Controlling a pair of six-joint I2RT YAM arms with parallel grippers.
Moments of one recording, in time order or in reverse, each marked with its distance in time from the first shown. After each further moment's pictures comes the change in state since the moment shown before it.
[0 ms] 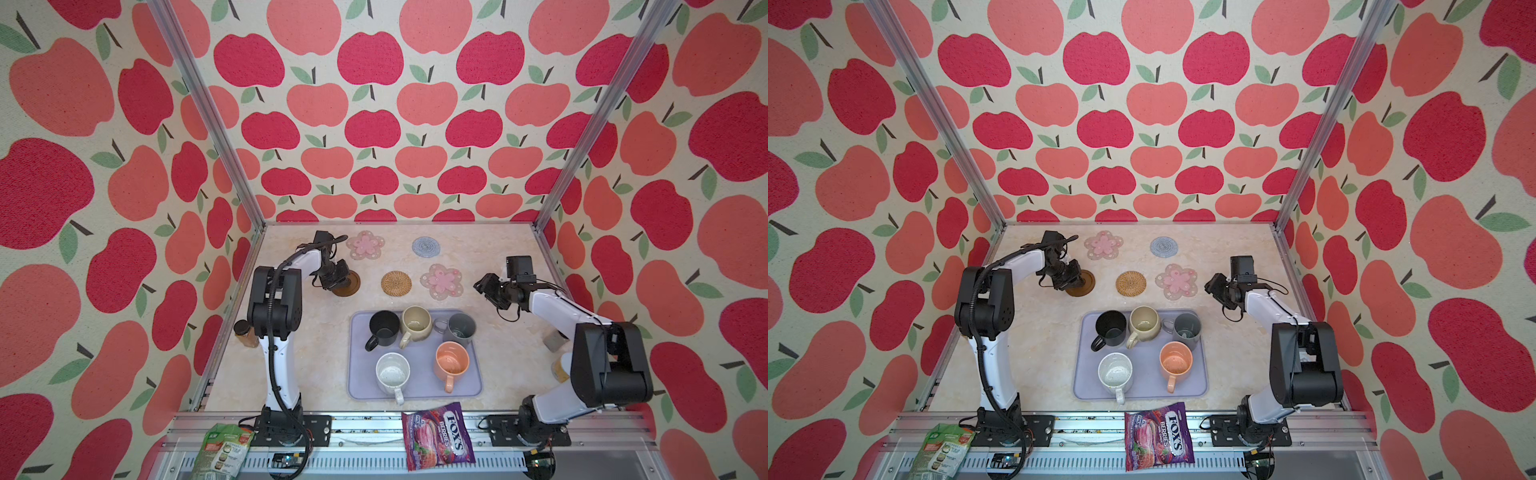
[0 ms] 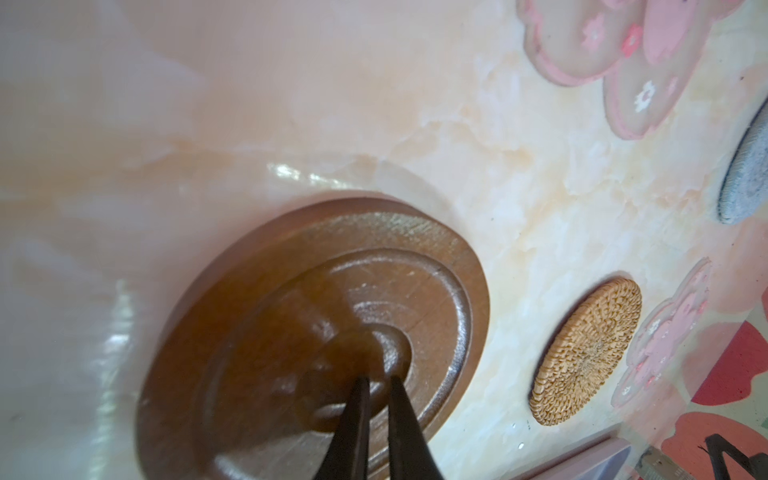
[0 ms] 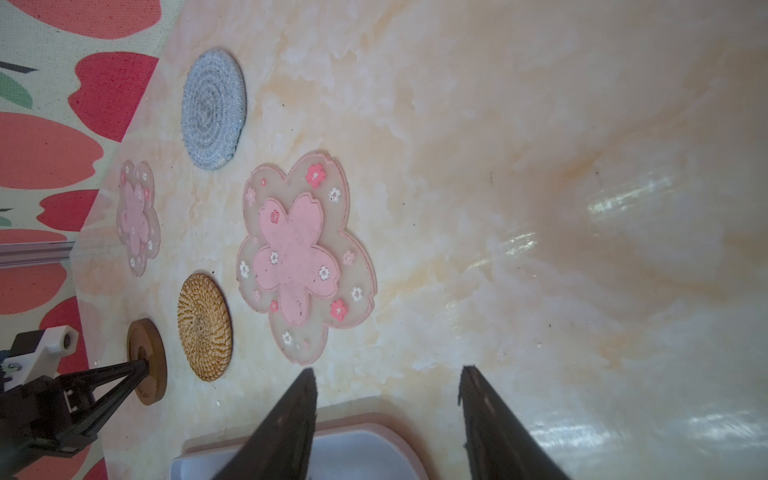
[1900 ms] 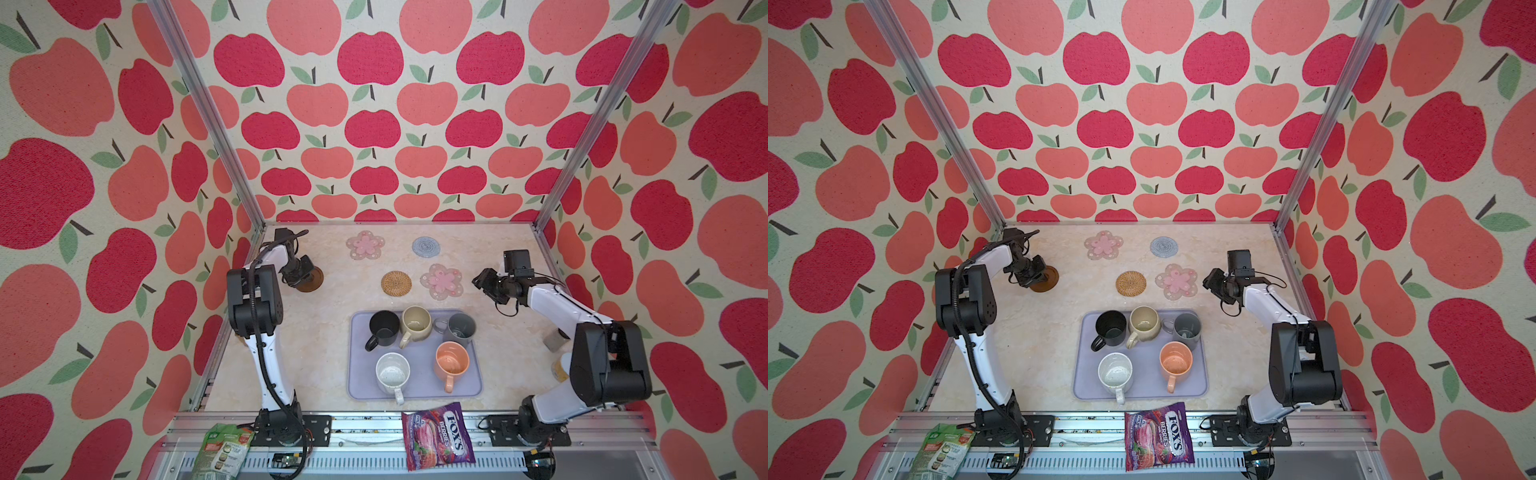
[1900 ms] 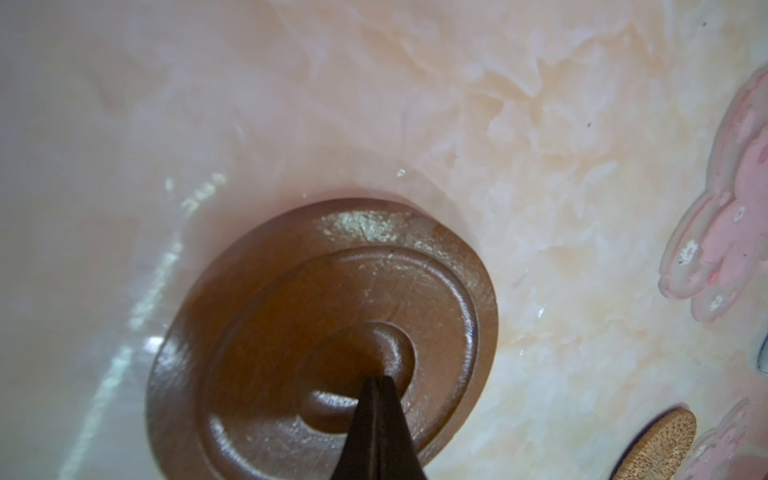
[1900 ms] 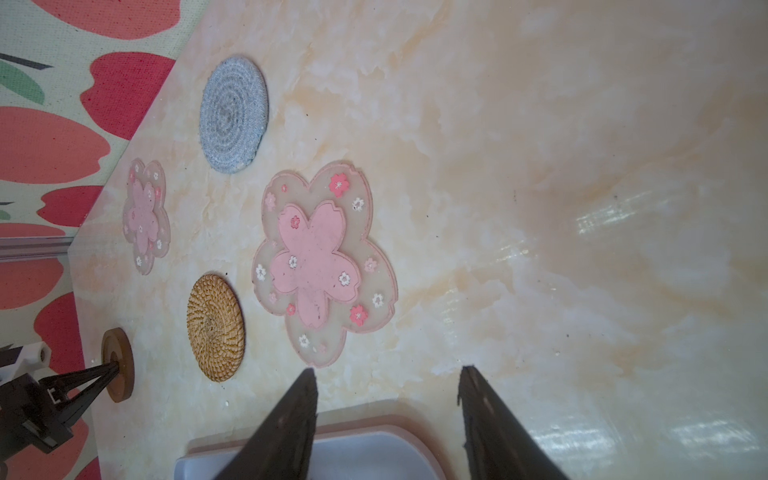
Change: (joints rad) left arm 0.238 0.037 0.061 -0.034 -0.060 0.082; right arm 0.025 0.014 0.069 -0.053 0.026 -0.012
